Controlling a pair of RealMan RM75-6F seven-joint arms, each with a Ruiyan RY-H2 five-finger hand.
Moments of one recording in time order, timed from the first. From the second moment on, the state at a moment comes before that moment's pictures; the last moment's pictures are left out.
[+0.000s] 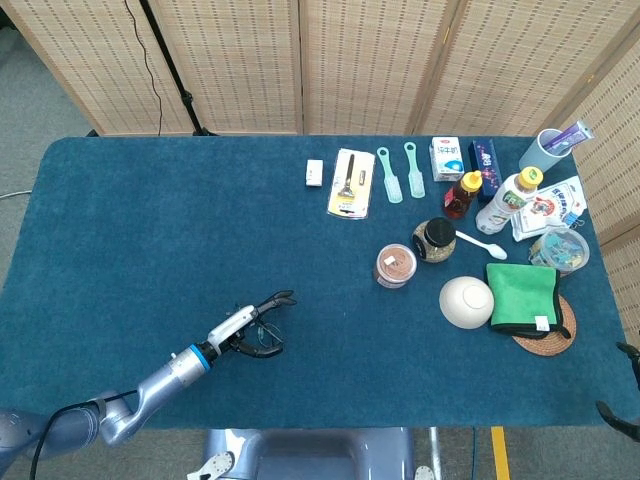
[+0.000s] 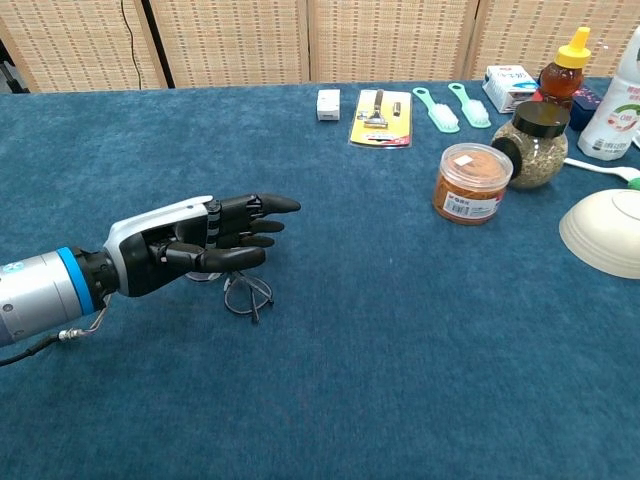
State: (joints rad) left arm -0.72 -1.75 0.11 -1.09 1.67 1.07 -1.33; right arm -0.14 -1.02 0.04 -1.73 -1.42 1.60 -0.10
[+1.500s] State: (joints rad) left arm -0.37 -1.11 0.12 -1.67 1.50 1.42 -0.12; right arm 0.00 -1.09 0.08 -1.71 -1.47 1.48 -0.14
